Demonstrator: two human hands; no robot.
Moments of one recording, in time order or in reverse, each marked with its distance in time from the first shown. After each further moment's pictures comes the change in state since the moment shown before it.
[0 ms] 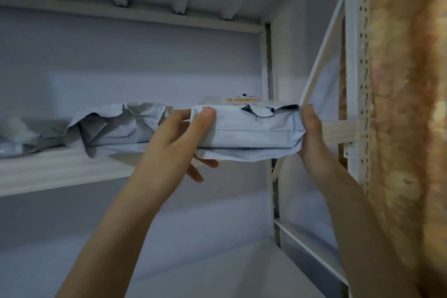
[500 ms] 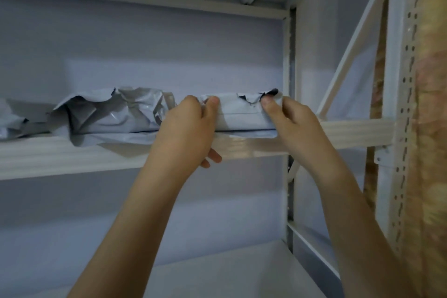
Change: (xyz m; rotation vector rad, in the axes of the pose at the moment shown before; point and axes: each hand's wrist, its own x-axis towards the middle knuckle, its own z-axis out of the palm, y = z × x) left_hand 0.047 -0.013 0.030 0.463 0.178 -0.100; right_hand 0.055 0.042 -0.001 -0.430 0.029 -0.147
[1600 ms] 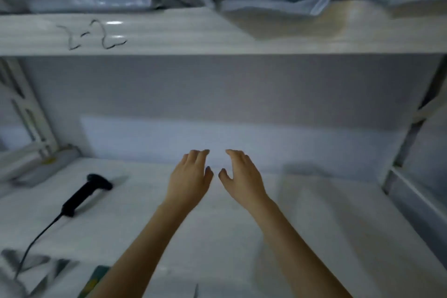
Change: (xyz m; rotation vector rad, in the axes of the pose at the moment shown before) left_hand -0.141 -0.297 -0.047 0.775 -0.109 -0.111; right_hand -0.174 0.052 0.295 -0.114 -0.627 -0.019
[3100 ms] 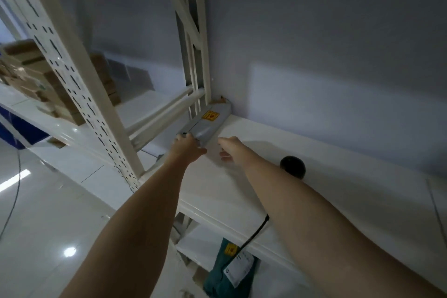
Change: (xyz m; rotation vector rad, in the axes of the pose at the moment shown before) left_hand -0.029 -0.669 -0.059 0.068 -0.460 -0.862; right_hand 0.236 -0.376 0.548 0.699 -0.731 0.692
